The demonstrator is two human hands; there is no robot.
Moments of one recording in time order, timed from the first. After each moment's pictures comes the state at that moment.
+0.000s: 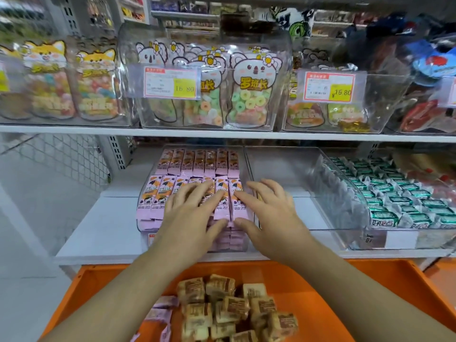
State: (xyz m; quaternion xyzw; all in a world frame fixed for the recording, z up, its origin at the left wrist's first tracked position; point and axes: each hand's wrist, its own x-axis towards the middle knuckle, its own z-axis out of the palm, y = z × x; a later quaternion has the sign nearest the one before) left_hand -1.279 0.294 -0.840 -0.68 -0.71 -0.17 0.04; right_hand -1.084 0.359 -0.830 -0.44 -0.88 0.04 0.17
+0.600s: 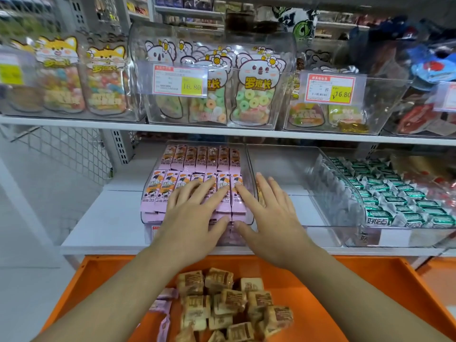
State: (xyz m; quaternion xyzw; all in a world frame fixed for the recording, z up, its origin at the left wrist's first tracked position) left_hand -1.277 0.284 -0.841 -0.69 -0.70 -0.18 0.04; right_hand -1.082 0.344 -0.838 -0.46 -0.88 0.03 0.13
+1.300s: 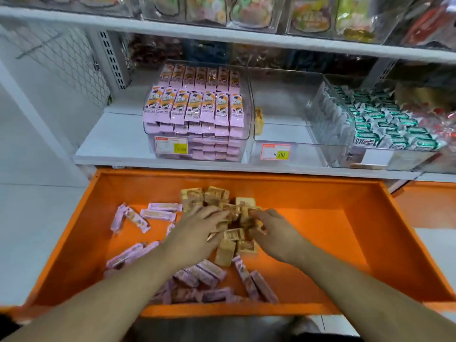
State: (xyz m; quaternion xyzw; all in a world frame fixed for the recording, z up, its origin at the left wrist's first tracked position) left_hand -1.236 0.161 -0.995 -0.75 -0.63 -0.09 -0.16; right_hand -0.998 0.235 -0.966 -0.50 -0.81 0.29 -0.04
